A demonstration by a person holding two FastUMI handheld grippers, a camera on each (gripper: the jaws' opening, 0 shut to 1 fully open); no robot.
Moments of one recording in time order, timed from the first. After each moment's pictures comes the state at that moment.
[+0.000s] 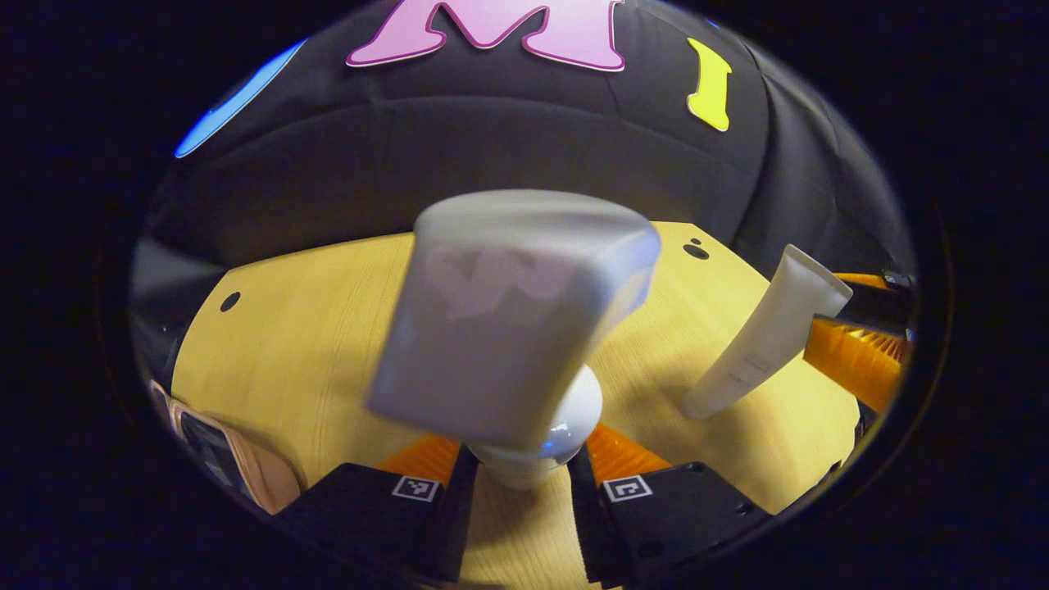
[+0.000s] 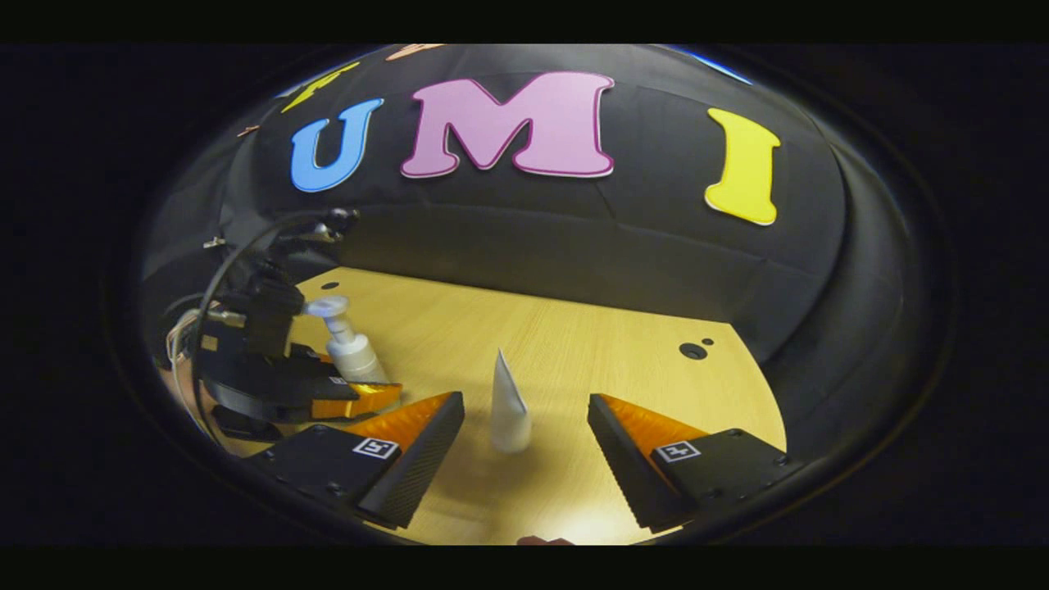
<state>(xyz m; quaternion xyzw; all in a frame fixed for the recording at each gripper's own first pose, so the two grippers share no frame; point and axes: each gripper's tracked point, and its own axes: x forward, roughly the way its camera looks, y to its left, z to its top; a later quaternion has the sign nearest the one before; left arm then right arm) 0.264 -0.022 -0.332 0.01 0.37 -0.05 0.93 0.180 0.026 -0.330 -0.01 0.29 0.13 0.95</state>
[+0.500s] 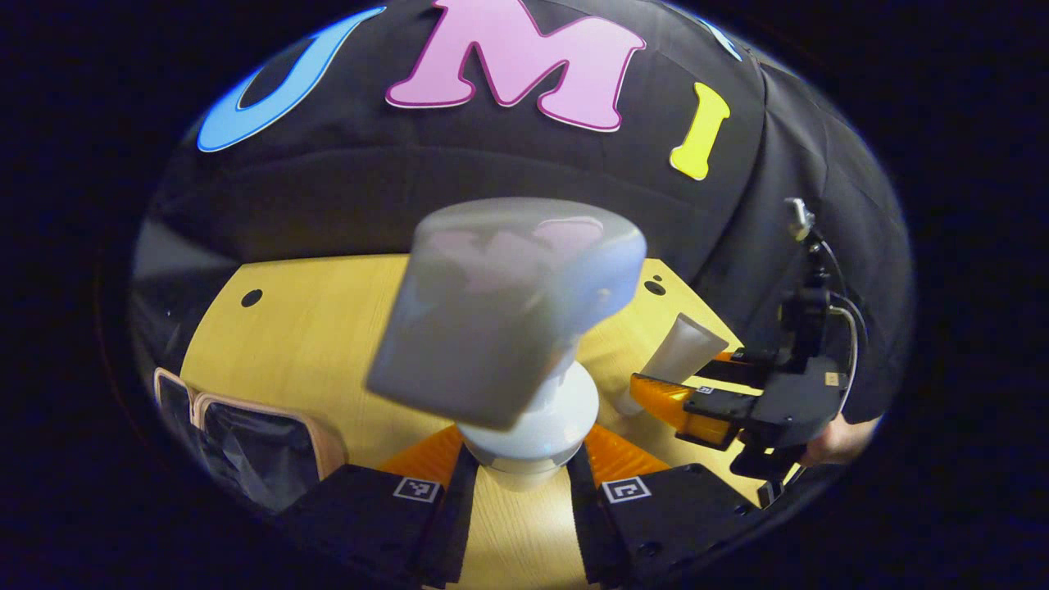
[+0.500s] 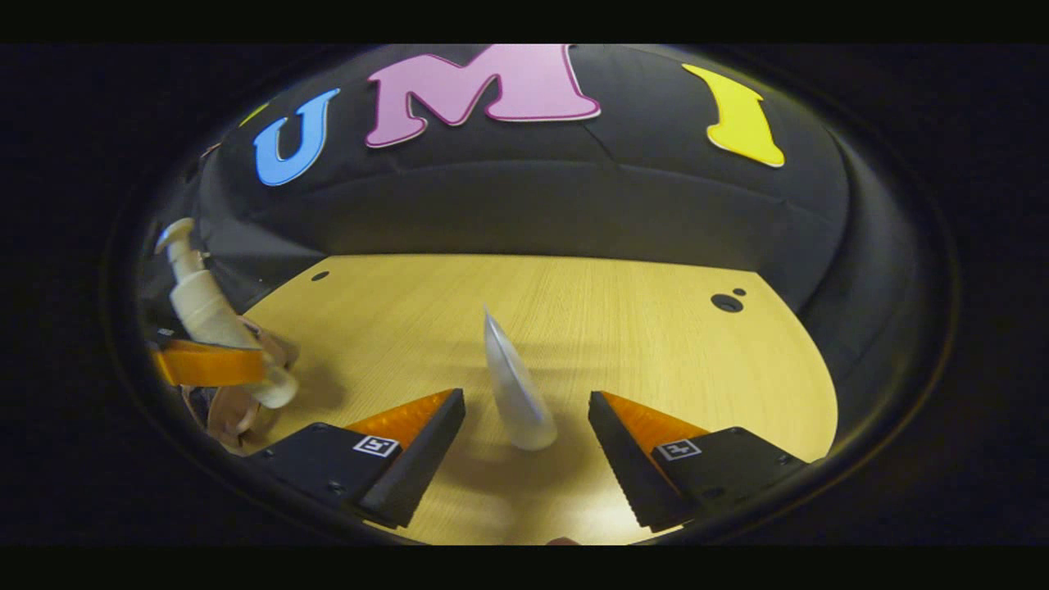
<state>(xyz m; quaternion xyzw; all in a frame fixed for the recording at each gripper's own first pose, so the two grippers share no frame) 0.193 -0.007 -0.228 -0.04 0.35 -0.07 0.93 0.196 0.043 -0.387 0.05 0.36 0.11 0.93</state>
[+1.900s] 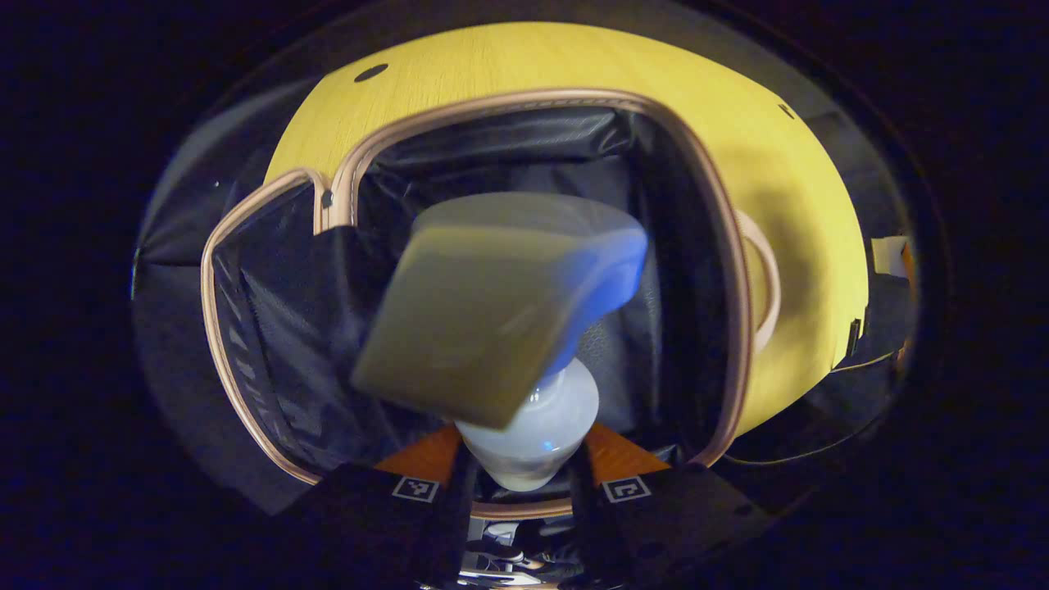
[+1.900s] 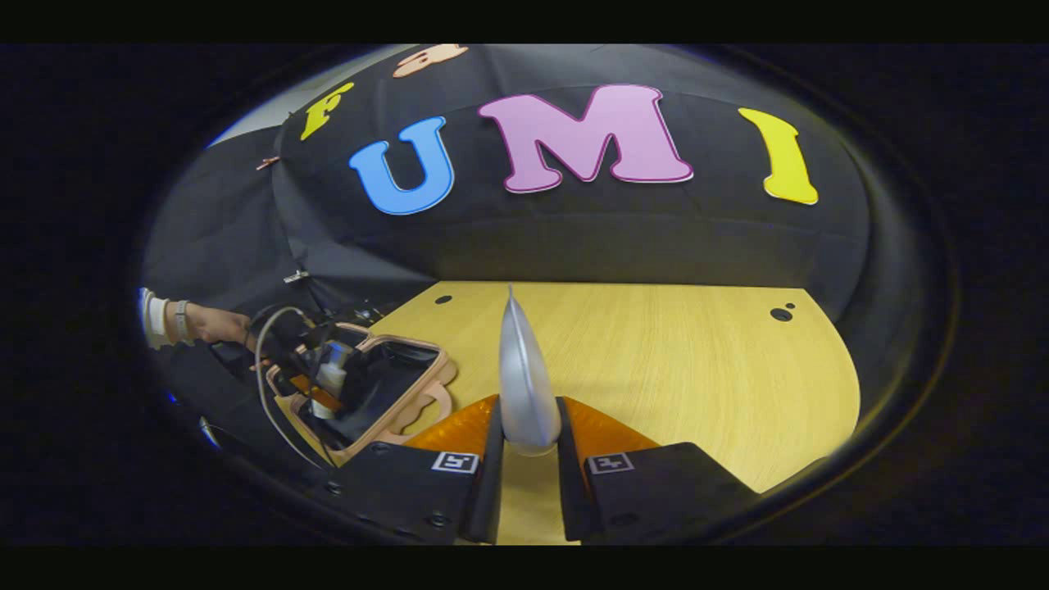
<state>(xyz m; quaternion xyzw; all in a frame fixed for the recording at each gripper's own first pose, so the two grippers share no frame) -0.020 0.276 -0.323 0.03 0.75 0.04 0.66 0.060 0.165 -0.238 0.09 0.30 0.22 0.92</state>
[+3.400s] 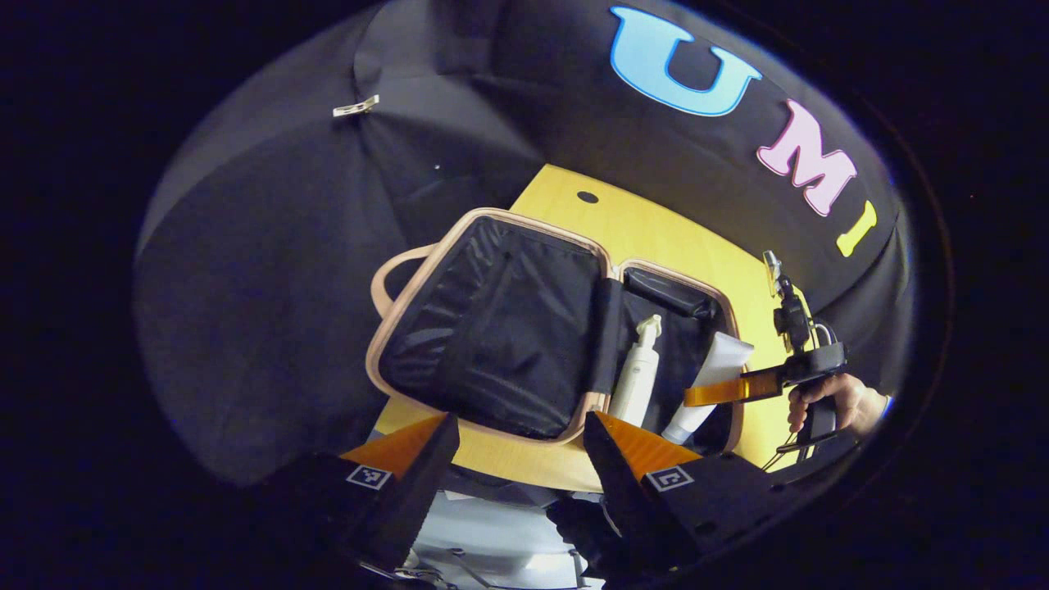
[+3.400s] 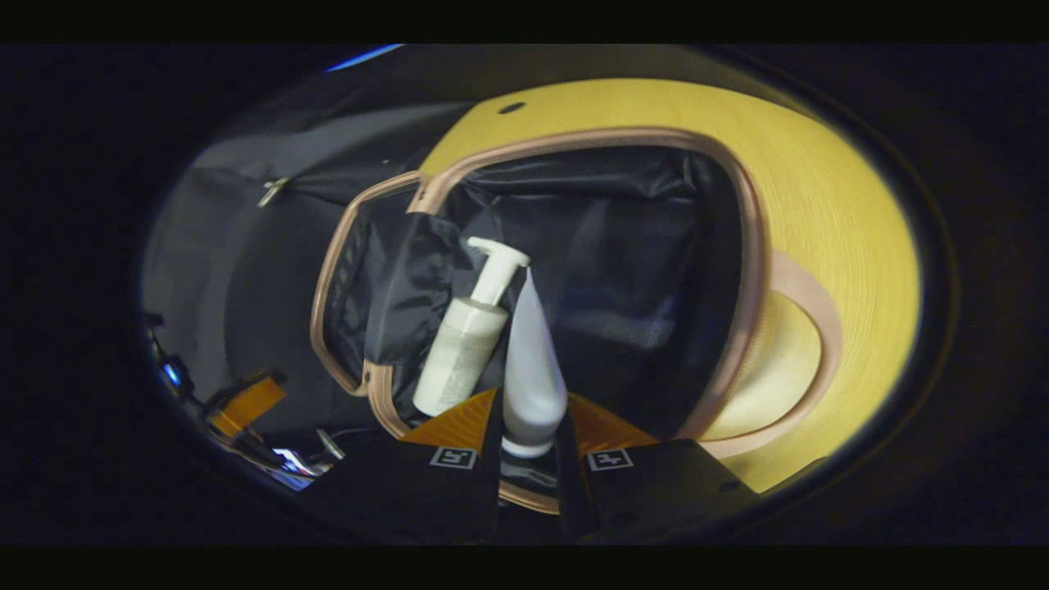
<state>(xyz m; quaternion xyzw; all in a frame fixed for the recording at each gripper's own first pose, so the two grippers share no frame) -0.145 0.418 -0.197 -0.16 0.44 0.19 0.86 -0.036 0.476 -0.371 0.16 0.68 0.24 0.67</state>
